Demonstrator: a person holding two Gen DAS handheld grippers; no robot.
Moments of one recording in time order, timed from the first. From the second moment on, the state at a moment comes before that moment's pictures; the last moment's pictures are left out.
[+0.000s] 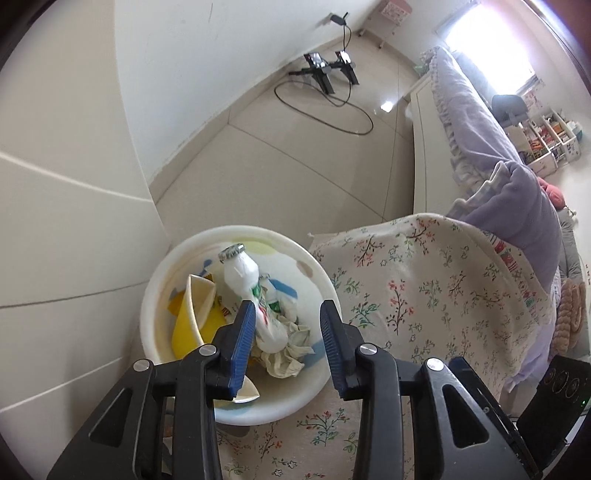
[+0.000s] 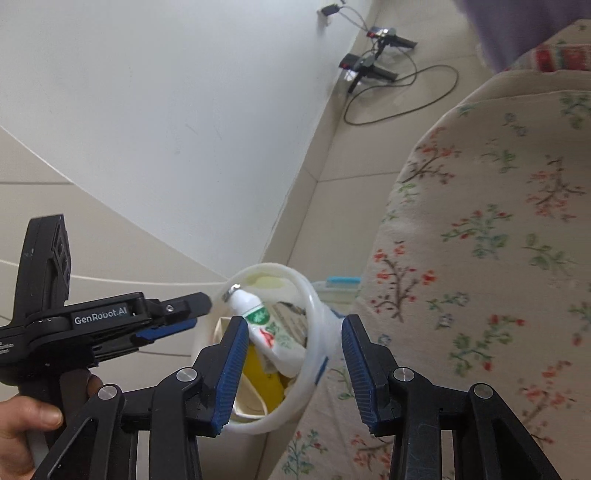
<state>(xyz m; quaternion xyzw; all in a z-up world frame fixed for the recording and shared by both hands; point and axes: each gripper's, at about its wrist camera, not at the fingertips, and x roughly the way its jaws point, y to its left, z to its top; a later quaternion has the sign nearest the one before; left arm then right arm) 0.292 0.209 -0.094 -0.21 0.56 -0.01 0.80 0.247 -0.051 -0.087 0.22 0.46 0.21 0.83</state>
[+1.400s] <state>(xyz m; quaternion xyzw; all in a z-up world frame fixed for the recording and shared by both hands) -0.060 0.079 0.057 0.00 0.37 0.10 0.92 -0.069 -0.108 0.040 0.08 0.28 0.19 0.94</state>
